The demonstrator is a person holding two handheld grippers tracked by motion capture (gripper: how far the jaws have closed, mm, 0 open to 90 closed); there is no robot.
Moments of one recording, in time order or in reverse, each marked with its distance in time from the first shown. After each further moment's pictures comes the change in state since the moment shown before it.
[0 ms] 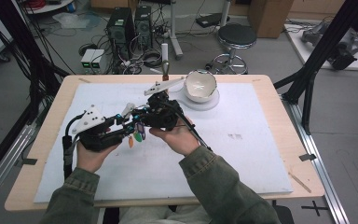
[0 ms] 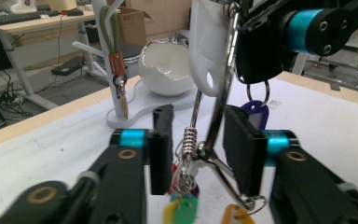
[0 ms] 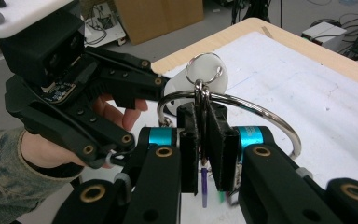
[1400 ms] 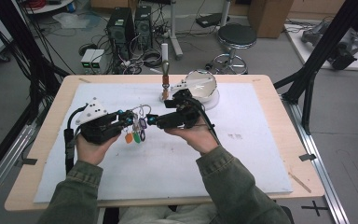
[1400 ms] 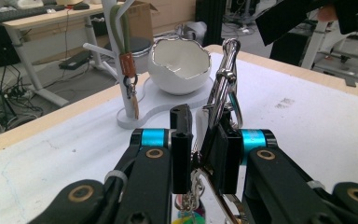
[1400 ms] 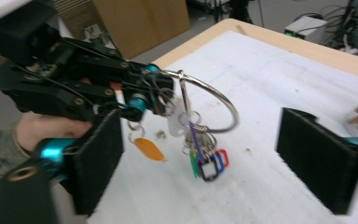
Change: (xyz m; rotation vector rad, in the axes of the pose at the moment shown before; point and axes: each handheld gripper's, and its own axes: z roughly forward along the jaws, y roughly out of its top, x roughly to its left) left arm 0.009 0.013 0.009 0.030 0.026 -0.002; right arm -0.034 -0.022 -0.034 -0.049 -0.034 0.119
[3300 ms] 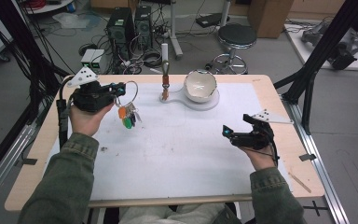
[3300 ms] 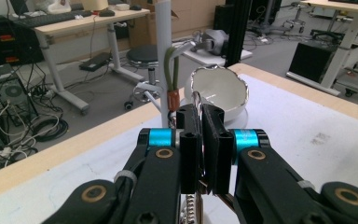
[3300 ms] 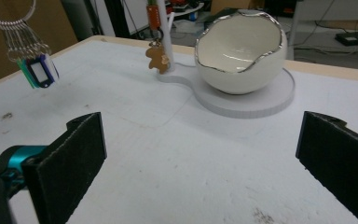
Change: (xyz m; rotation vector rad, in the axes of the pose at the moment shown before) left arm 0.051 0.055 0.014 -0.006 0.069 -0.037; right arm -0.108 -0.140 -0.120 -0.210 -0.404 0.063
